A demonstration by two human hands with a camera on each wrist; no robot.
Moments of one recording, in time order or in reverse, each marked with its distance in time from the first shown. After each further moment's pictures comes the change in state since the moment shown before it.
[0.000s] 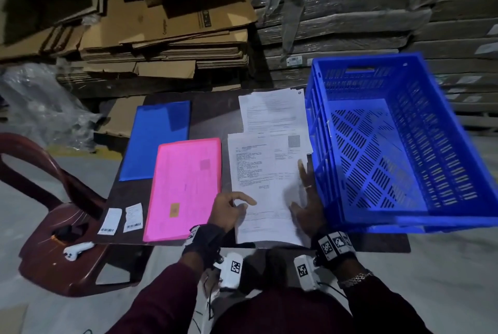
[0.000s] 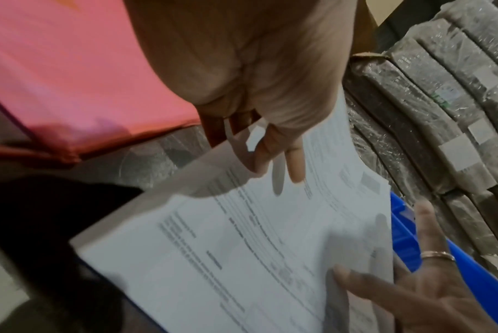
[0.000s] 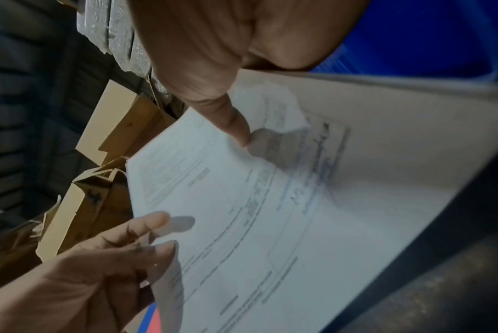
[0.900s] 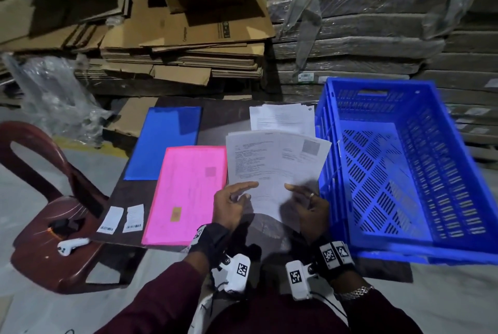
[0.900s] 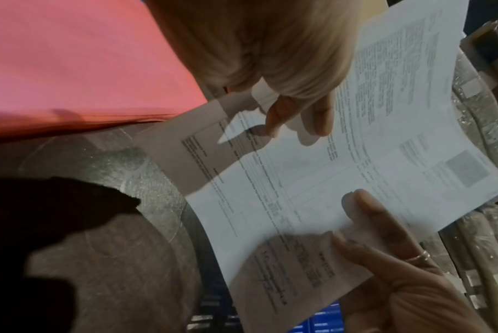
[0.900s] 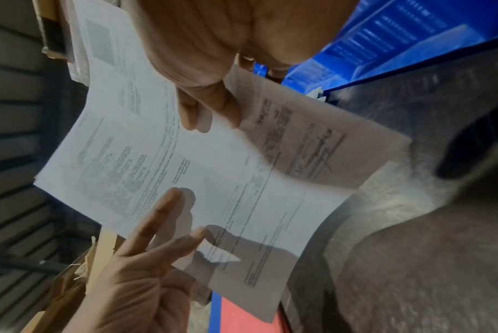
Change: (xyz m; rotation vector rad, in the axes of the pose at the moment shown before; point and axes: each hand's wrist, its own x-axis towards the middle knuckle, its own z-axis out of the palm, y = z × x) left_hand 0.013 0.041 0.004 -0.203 0.302 0.207; right_hand 0.026 -0.002 0.016 0.265 0.092 0.167
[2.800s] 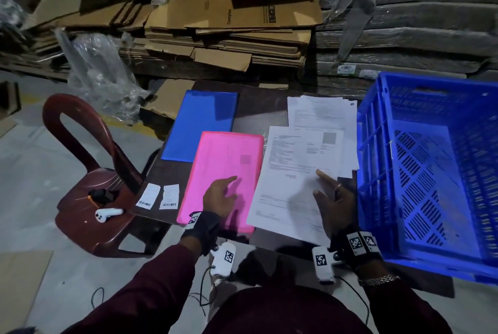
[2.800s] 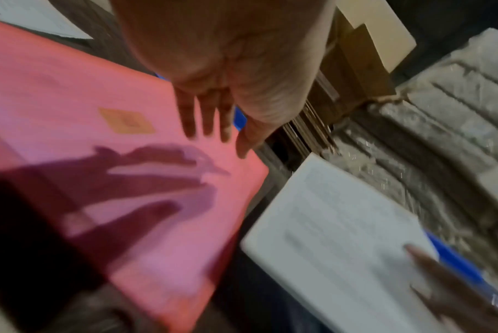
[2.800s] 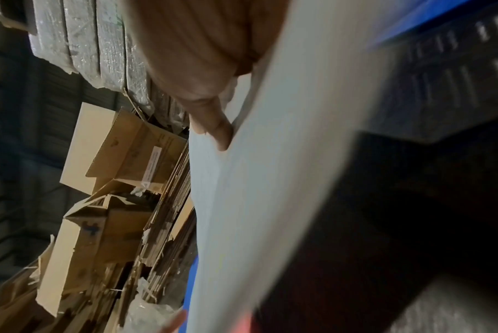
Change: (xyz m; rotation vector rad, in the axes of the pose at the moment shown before) left_hand 0.008 -0.046 -0.119 0.600 0.045 -0.213; right_hand 0.007 0.010 0.032 0.067 -0.063 0.126
